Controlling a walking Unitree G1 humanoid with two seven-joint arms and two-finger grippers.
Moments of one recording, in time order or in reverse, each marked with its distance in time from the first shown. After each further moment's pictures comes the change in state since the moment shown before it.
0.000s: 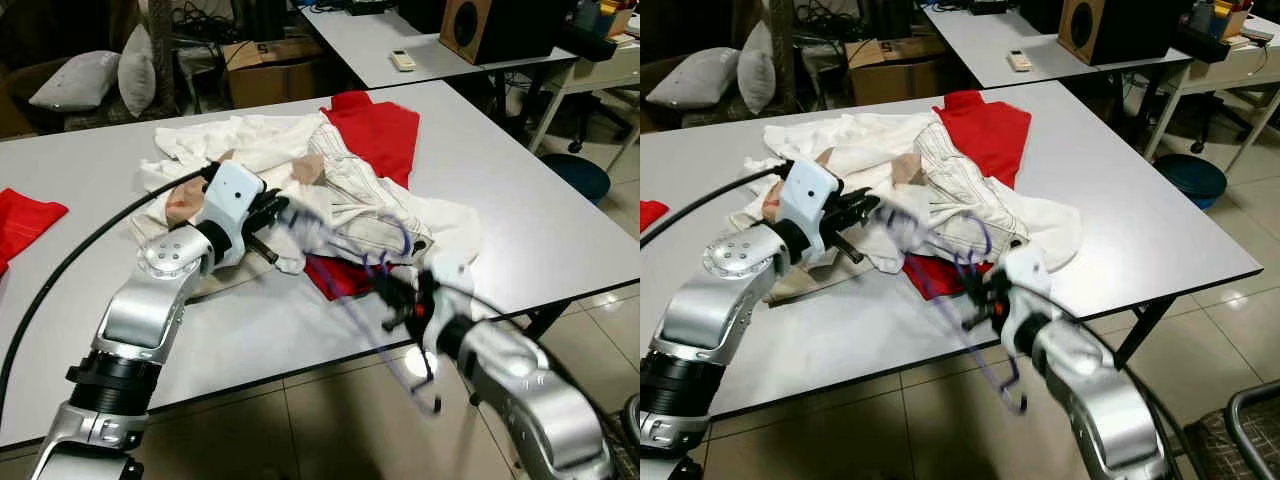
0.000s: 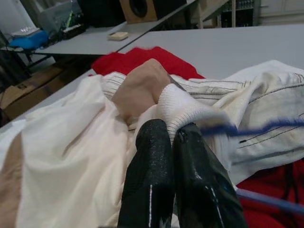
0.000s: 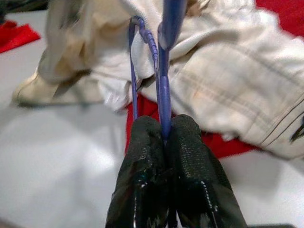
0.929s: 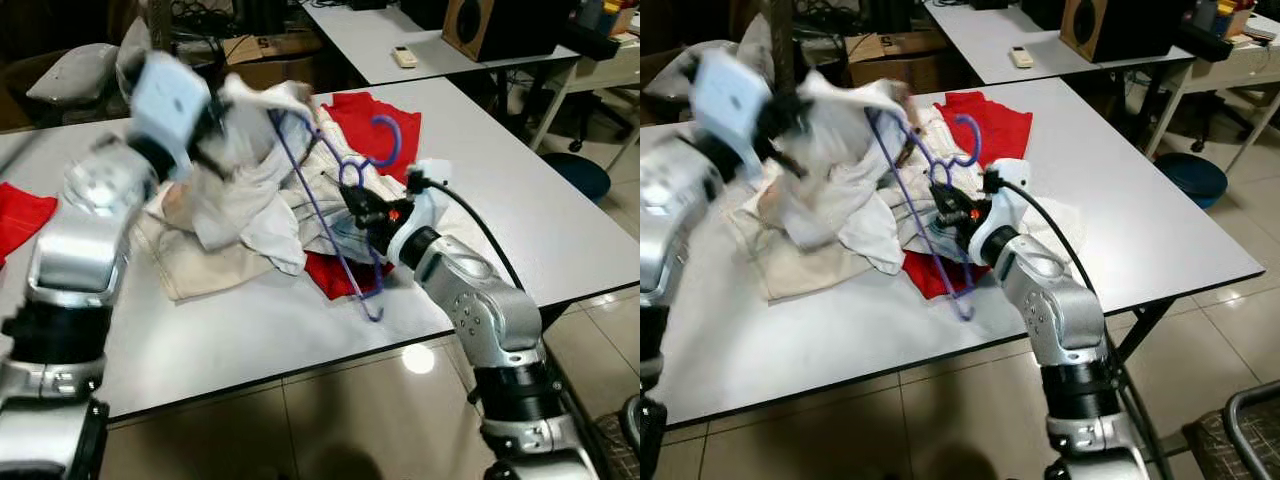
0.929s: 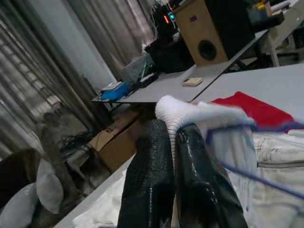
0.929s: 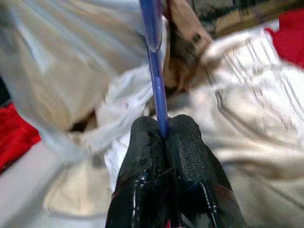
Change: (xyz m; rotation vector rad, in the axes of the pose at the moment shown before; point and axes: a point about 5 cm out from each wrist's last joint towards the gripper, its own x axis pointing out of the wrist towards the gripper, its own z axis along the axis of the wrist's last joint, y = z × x) left arm -0.022 0.064 0.078 0.237 -0.152 0.250; right arm 0.070 -0.011 0.056 0.264 -0.169 0.064
